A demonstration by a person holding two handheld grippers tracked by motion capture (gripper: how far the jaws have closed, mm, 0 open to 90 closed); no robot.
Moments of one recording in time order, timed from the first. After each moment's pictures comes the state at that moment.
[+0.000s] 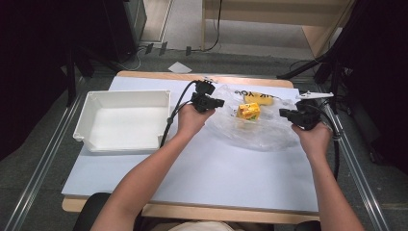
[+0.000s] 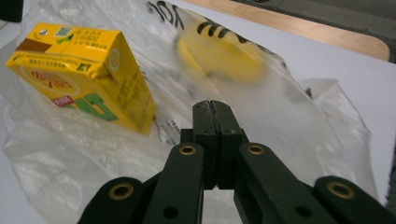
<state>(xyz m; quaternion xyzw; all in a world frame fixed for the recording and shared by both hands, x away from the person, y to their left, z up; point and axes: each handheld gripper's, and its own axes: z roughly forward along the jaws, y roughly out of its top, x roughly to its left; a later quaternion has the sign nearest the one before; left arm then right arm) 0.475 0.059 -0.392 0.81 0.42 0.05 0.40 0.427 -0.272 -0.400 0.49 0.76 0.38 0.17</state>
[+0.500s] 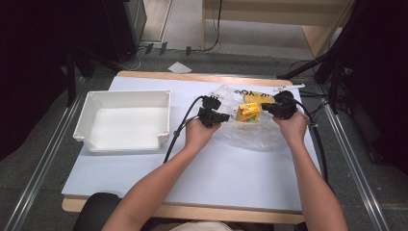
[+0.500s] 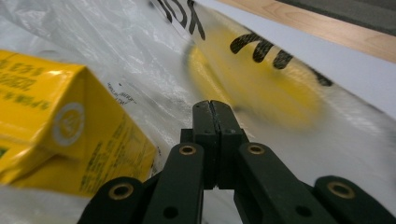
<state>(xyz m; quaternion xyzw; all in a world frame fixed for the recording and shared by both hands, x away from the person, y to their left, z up) 0.453 0.044 -0.438 0.81 0.43 0.02 0.40 0.485 -0.230 -0.433 0.47 0.79 0.37 0.15</state>
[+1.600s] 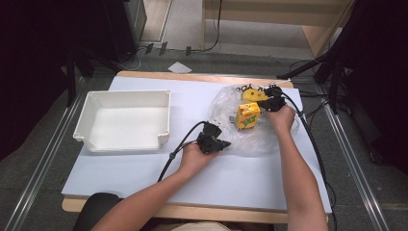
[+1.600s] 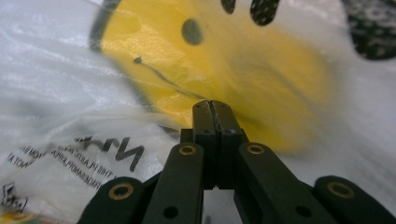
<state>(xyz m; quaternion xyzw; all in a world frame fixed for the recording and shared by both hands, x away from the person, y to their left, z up) 0.386 0.050 -0.473 0.85 0.37 -0.03 0.38 0.545 -0.218 -0.472 0.53 0.77 0.33 0.12</state>
